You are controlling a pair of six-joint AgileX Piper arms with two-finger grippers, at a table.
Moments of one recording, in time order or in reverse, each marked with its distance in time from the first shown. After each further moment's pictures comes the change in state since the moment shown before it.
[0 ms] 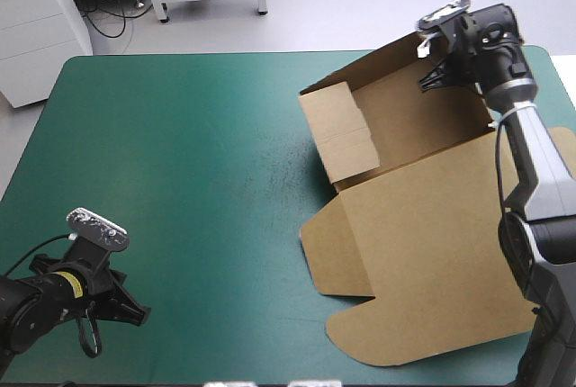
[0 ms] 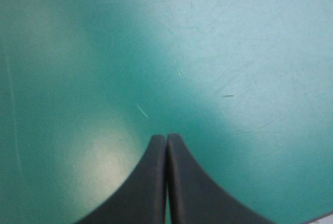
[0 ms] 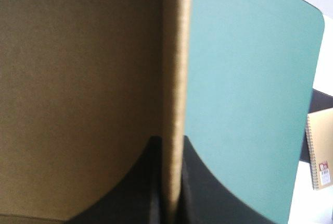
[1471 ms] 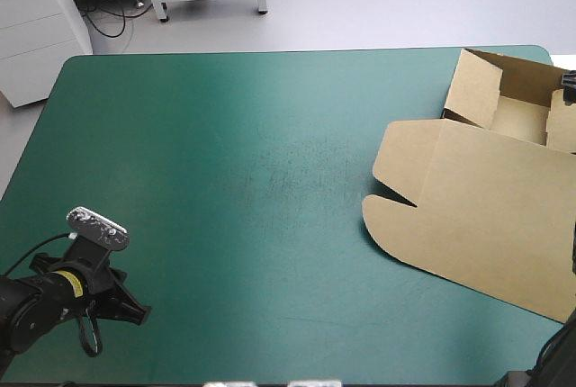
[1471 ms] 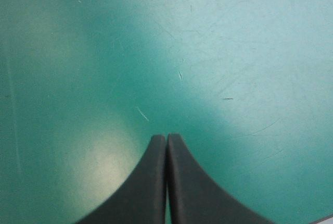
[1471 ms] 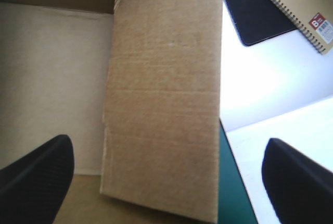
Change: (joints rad) left arm 0.000 0.000 0.001 0.000 -0.008 0.000; right arm -0.588 0.079 -0.009 0.279 -0.008 0.051
